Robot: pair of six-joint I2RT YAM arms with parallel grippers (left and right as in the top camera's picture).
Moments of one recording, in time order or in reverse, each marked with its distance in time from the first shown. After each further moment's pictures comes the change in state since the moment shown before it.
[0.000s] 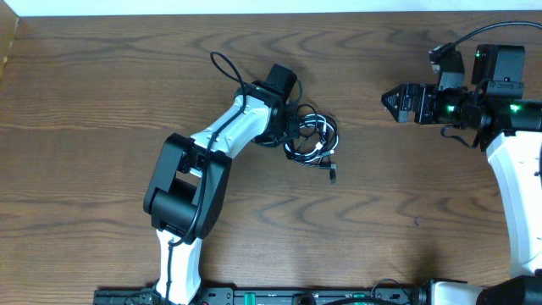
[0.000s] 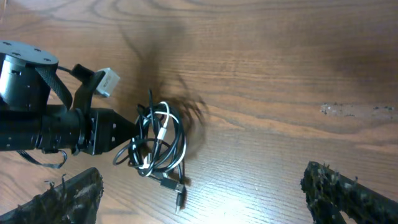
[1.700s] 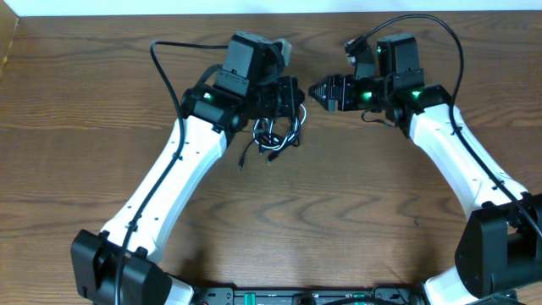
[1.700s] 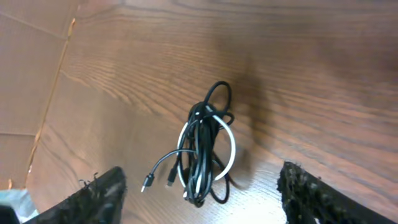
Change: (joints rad) left arm 0.039 -0.486 -0.003 0.044 0.218 0.023; right arm 0.317 0.256 0.000 0.398 -0.069 0.296
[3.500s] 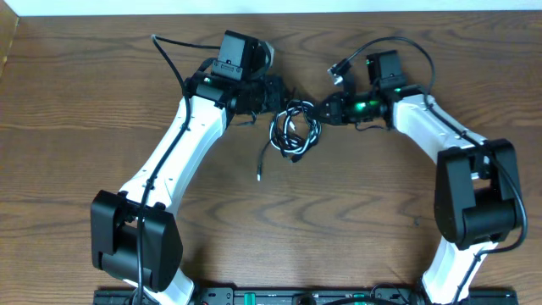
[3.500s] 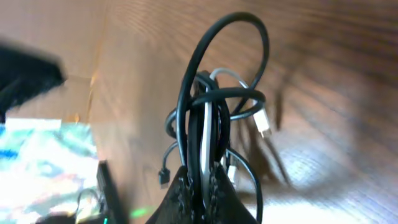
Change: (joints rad) left arm 0.078 0.146 0.000 0.022 -0.039 0.079; right arm -0.037 0.263 0.001 0.022 -0.379 -0.141
